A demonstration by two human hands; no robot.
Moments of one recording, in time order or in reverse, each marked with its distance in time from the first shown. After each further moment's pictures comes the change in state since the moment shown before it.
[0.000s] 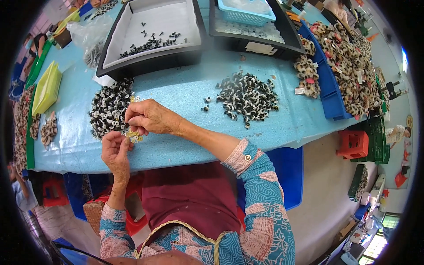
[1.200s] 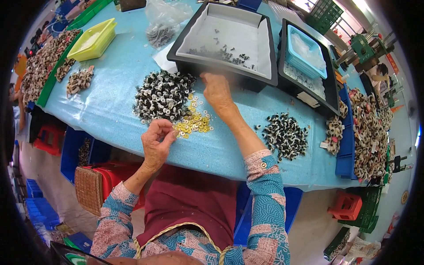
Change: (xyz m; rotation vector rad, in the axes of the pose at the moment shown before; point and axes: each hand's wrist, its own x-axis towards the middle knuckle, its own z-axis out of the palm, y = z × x) left_hand -0.001 -0.009 0.000 -0.001 0.040 0.063; right_hand 0.074 0.029 -0.054 -1.074 0.491 -0.193
